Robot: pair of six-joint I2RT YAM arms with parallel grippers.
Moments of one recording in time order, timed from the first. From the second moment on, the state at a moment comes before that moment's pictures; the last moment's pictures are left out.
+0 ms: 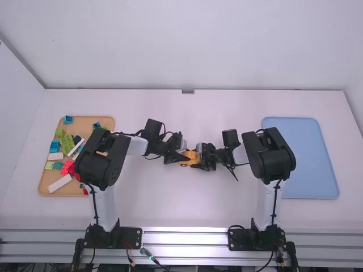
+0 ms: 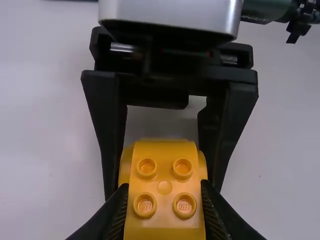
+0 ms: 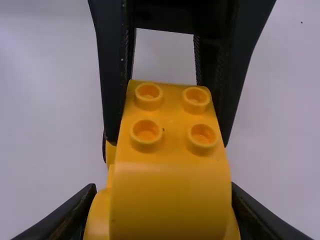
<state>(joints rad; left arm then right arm) -0.28 2.03 0.94 0.03 1.03 0.98 0.24 2.14 0.78 0.36 -1.07 -1.04</state>
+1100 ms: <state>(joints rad) -0.30 2.01 0.92 0.04 0.93 1.03 0.25 2.14 0.78 0.37 -1.07 -1.02</state>
